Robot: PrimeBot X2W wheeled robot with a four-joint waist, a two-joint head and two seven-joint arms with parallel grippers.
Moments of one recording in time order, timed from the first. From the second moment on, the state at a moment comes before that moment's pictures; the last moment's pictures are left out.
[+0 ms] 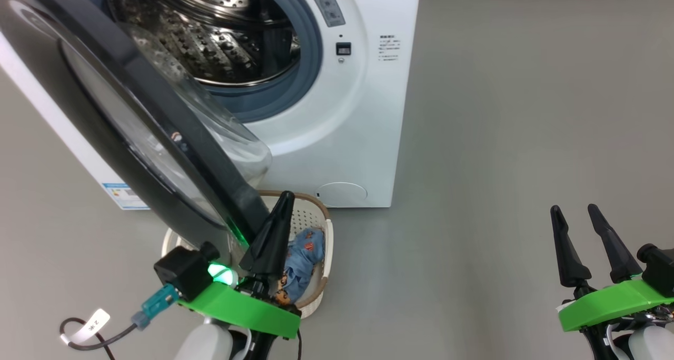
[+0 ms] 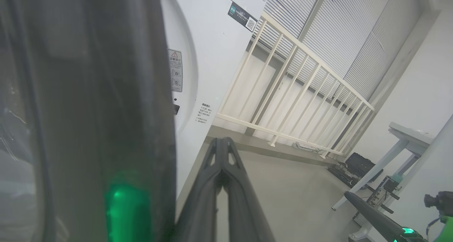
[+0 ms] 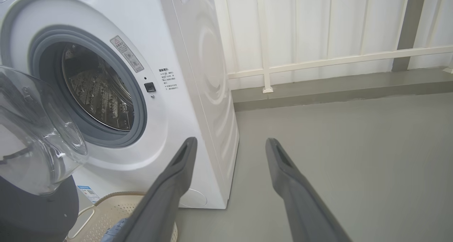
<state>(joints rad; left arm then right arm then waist) -0.30 0.02 -0.37 0.31 -0.62 -0.13 -0.26 -0.10 -0.23 0.05 0.26 0.46 0.13 -0.25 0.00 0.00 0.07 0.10</state>
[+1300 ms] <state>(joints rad) -0.12 0.05 -0.27 0.17 -0.51 -0.06 -0.26 -0.09 -0.22 0.03 0.26 0.46 0.13 -0.25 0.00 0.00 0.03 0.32</state>
